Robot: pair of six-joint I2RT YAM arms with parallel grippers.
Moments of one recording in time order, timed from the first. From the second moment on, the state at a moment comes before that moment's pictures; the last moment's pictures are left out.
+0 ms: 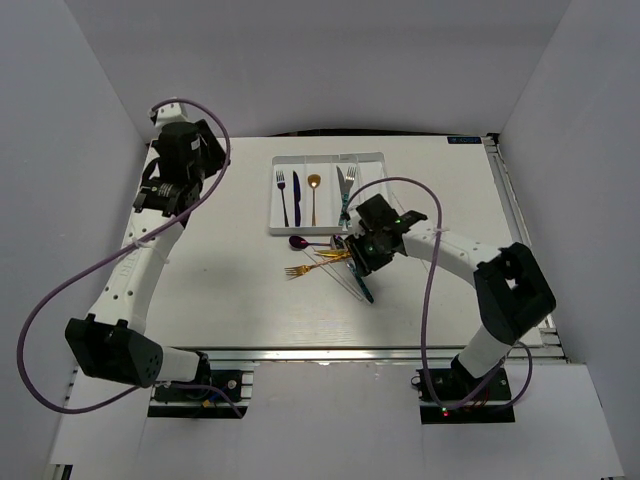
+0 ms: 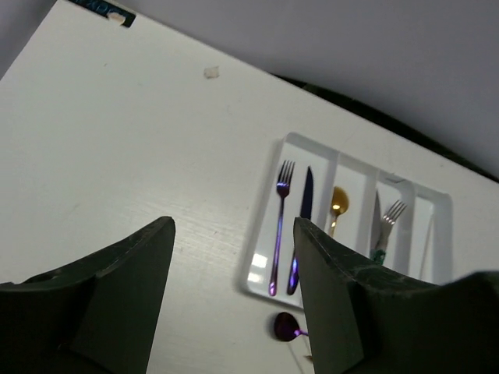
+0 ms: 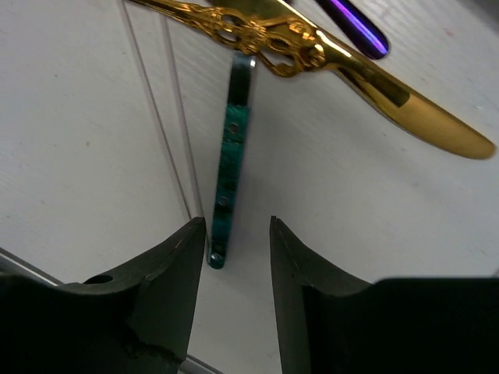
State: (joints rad) left arm -0.21 1.35 1.46 -0.44 -0.34 -0.45; right arm 0.64 1.61 1.08 -0.59 -0.12 0.03
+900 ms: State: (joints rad) left arm -0.12 1.21 1.32 -0.50 -0.34 -0.41; right arm 0.71 1.85 1.22 -0.59 -0.05 0.01
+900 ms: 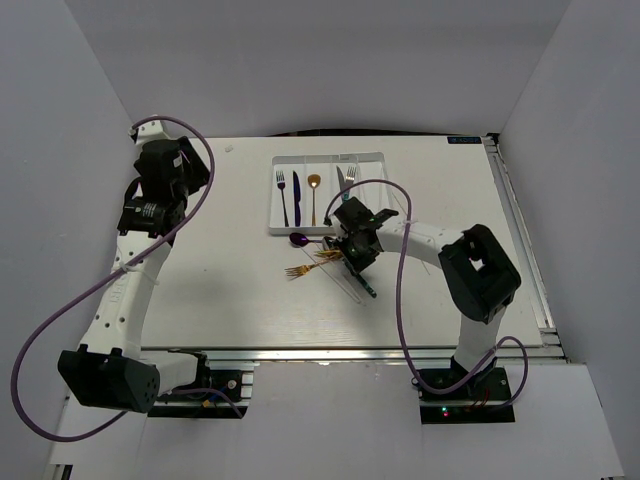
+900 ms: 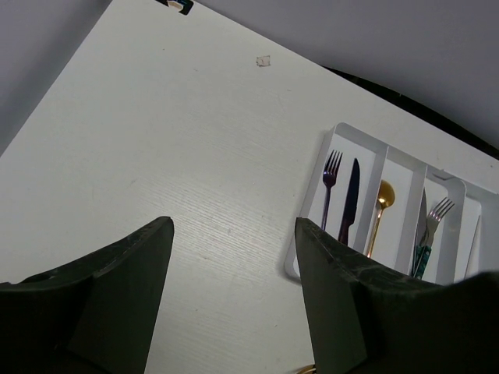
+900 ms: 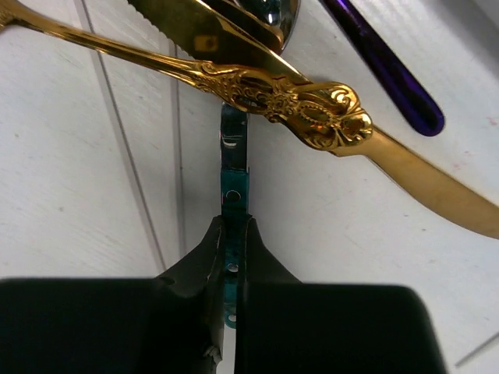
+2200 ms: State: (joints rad) left arm -0.11 1.23 1.31 -0.50 -0.26 -0.44; right arm 0.79 1.69 1.42 -1.10 -0.37 -0.43
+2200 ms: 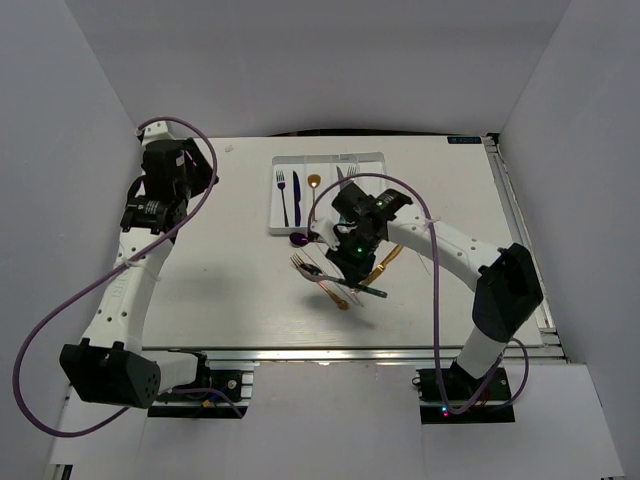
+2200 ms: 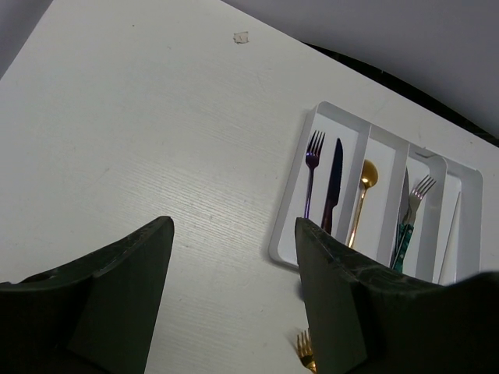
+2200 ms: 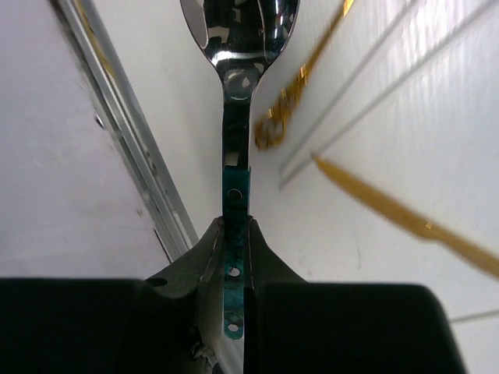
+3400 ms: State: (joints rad) left arm -0.11 1.38 1.40 -0.49 -0.41 -0.37; right arm 0.38 2.30 2.07 -0.66 -0.15 0.42
